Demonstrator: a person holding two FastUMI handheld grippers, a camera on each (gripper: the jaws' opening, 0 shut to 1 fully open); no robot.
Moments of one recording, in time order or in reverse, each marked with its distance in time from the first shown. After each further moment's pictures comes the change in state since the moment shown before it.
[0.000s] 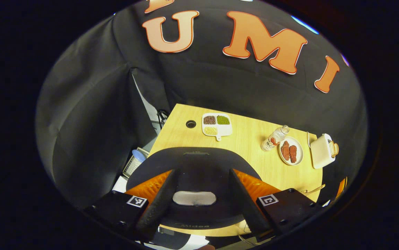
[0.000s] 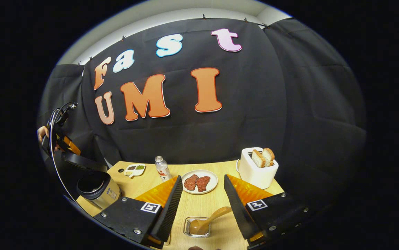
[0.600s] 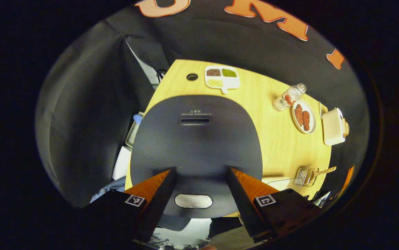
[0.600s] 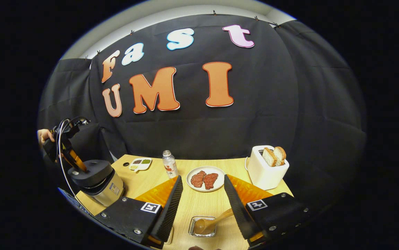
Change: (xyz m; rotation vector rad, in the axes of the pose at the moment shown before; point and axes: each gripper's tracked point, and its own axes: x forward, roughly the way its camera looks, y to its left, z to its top) left arm 0.053 0.005 -0.110 0.015 0.375 0.042; right arm 0.015 0.022 -0.014 -0.043 0.039 0.064
